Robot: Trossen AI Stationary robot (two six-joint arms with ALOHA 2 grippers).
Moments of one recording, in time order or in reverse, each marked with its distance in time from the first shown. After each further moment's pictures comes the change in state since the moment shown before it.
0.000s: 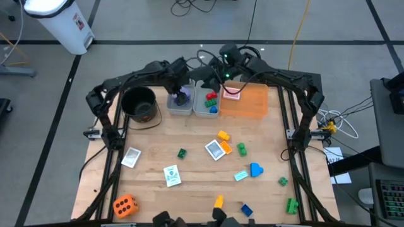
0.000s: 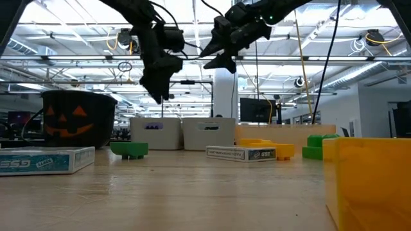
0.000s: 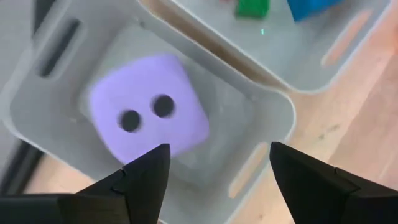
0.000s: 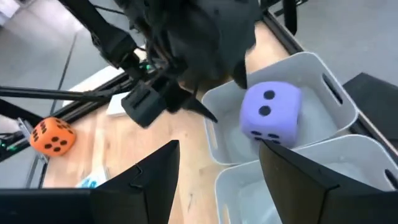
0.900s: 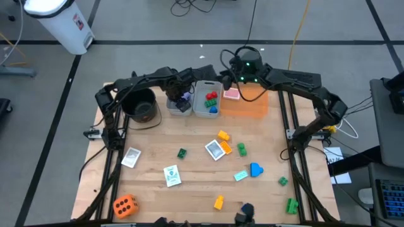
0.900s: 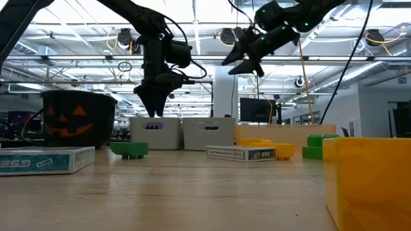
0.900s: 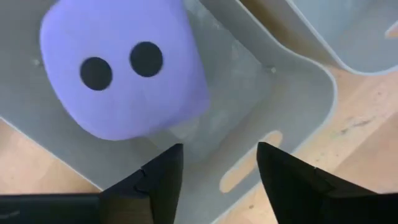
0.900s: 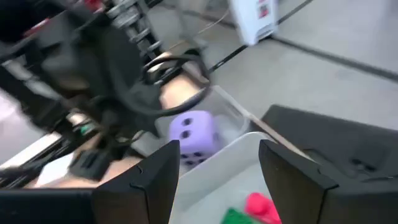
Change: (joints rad) left arm -0.048 0.099 0.000 -0.107 -0.061 -0.200; right arm -0.073 -0.311 -0.509 0.461 0.290 0.184
